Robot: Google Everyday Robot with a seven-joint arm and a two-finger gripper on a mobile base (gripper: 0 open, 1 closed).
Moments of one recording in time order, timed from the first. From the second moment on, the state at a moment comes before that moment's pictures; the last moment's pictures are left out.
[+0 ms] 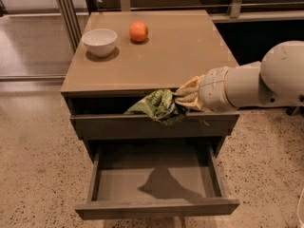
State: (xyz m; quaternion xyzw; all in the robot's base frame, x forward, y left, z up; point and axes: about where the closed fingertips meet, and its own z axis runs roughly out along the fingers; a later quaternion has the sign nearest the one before) arm 0.527 -0.088 0.857 -0.64 0.63 0.04 0.43
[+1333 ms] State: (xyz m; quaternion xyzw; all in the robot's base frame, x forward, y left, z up) arm 0.580 -0.100 0.979 -0.61 0.61 -0.13 0.49
